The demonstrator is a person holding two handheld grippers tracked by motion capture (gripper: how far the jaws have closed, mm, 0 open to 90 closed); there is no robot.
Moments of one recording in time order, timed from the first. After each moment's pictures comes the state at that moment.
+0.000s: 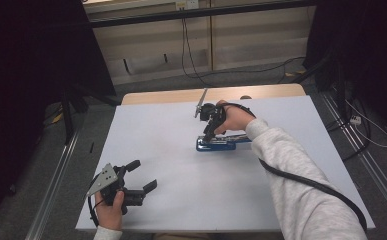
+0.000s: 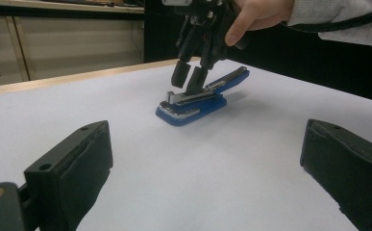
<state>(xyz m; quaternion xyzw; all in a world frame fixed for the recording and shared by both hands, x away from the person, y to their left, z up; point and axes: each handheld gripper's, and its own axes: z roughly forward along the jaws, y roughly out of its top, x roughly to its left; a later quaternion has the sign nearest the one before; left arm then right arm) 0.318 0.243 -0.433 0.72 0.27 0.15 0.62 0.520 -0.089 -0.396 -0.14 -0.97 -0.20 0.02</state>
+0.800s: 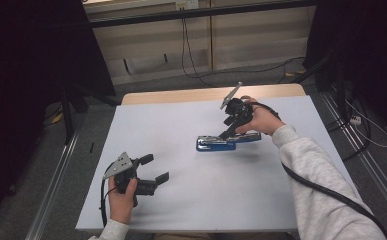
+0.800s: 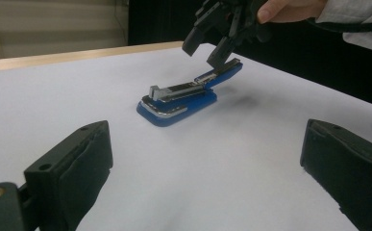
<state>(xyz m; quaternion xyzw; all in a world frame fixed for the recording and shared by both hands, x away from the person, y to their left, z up) 0.347 0.209 -0.430 0.74 0.28 0.10 0.60 0.503 -0.165 -0.387 -0.23 -0.93 -0.28 -0.01</state>
